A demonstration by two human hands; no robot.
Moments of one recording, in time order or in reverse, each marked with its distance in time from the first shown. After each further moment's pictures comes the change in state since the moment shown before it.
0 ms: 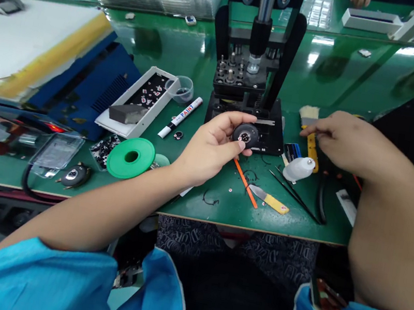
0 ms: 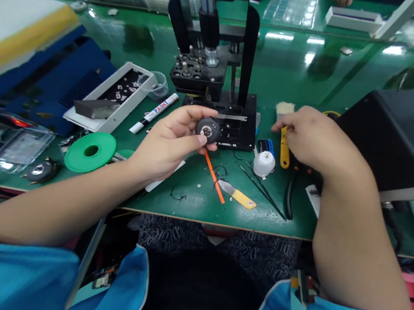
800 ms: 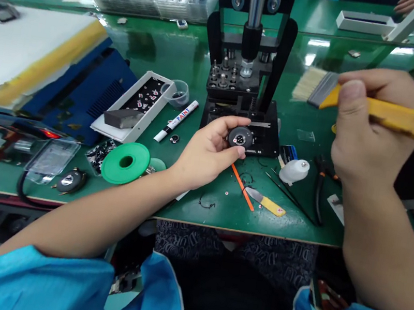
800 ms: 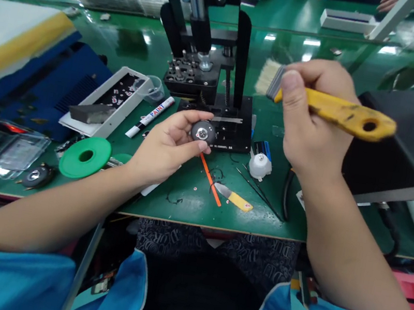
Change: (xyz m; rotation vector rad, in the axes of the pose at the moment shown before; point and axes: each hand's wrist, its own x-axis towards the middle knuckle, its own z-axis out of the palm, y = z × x) left_hand 0.001 -0.002 0.000 0.066 0.034 0.017; right_hand -0.010 -0.098 -0.001 0.135 0.773 -0.078
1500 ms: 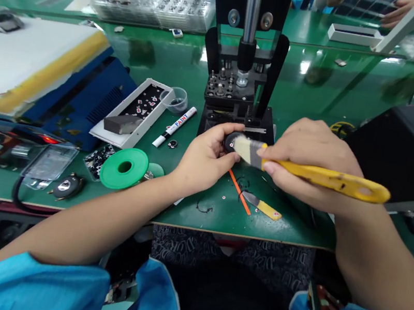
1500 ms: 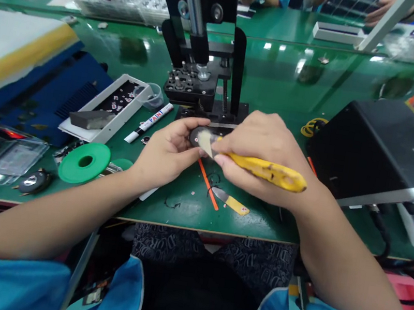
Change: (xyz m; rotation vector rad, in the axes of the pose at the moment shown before) left_hand 0.002 -0.006 0.002 0.086 0.040 0.013; right_hand -0.007 -0.021 -0.005 0.209 -0.541 -0.384
